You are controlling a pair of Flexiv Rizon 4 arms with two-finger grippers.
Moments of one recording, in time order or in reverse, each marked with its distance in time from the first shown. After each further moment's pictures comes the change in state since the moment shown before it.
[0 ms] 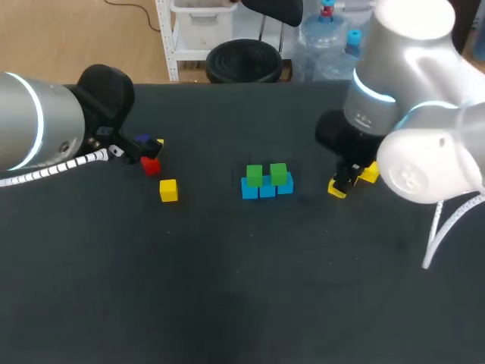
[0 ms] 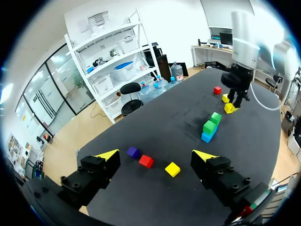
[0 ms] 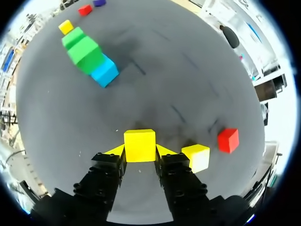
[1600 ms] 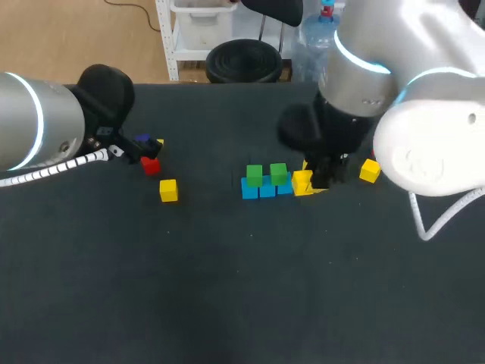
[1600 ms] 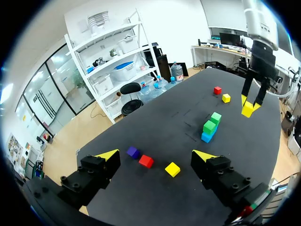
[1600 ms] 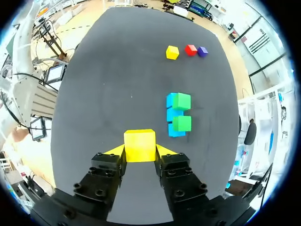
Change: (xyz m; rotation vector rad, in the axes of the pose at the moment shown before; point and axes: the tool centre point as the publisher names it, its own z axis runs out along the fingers) left arm 0.000 0.000 0.000 0.000 0.000 0.000; right arm -0.039 0.094 -0.093 -0.034 -0.114 -0.740
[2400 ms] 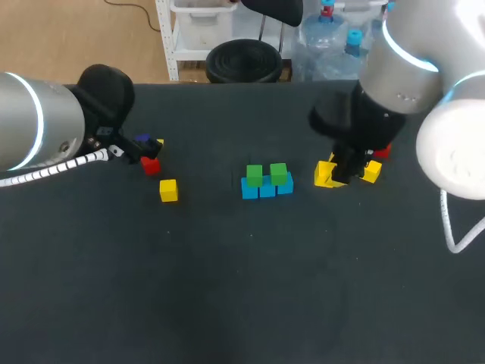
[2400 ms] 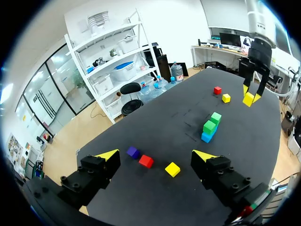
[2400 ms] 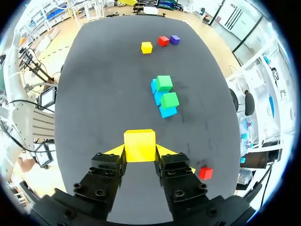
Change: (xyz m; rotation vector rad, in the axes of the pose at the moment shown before) left arm 0.000 0.000 0.000 0.000 0.000 0.000; right arm 0.034 0.002 -0.014 0.028 -0.054 0.250
